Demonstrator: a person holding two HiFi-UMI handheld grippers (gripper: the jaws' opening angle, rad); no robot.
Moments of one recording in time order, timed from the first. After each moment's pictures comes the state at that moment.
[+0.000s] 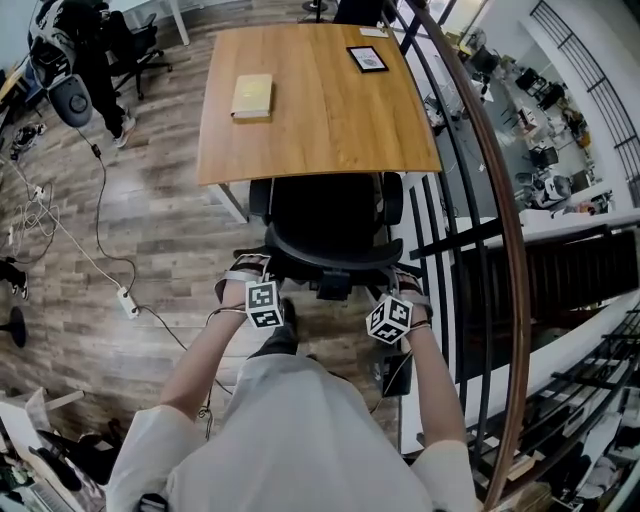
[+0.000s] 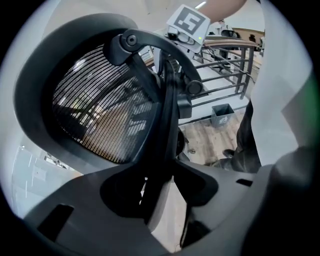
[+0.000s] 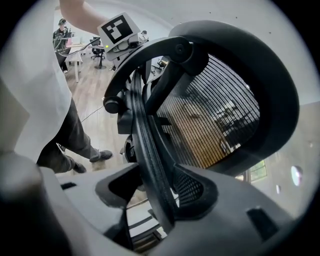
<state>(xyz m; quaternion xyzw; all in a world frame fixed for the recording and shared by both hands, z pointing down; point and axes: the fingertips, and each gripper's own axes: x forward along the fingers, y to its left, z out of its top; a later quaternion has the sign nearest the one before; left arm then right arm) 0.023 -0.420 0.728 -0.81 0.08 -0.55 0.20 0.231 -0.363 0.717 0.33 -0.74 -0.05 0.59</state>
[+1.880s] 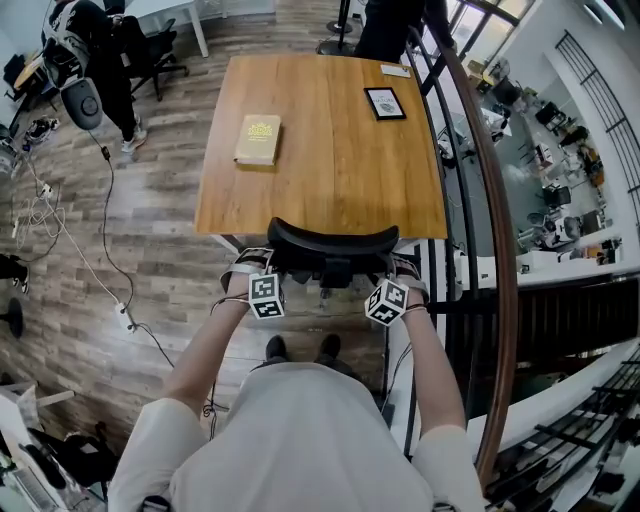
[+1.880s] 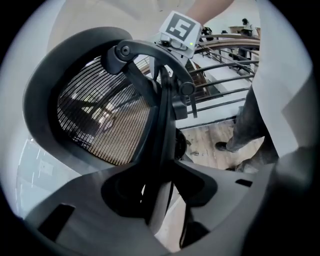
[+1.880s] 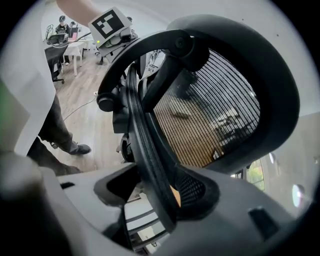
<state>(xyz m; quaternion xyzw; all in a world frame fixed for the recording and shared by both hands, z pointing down) 0.091 -0.655 0.721 -0.80 0.14 -0.54 0.21 0.306 -0.634 0.720 0.30 -0.74 -0.10 0.59</state>
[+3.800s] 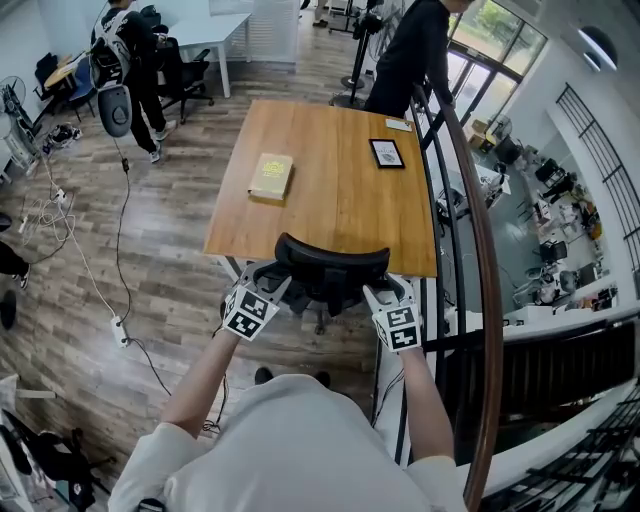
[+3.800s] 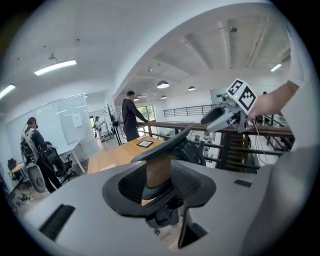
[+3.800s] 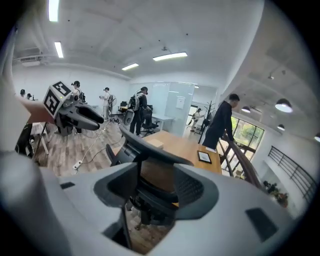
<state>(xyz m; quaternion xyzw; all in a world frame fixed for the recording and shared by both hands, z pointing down) 0.073 -0.632 0.554 -0.89 0.38 -0.25 -0.01 0.291 -0.616 0.557 0.50 -0.82 0.06 0.29</state>
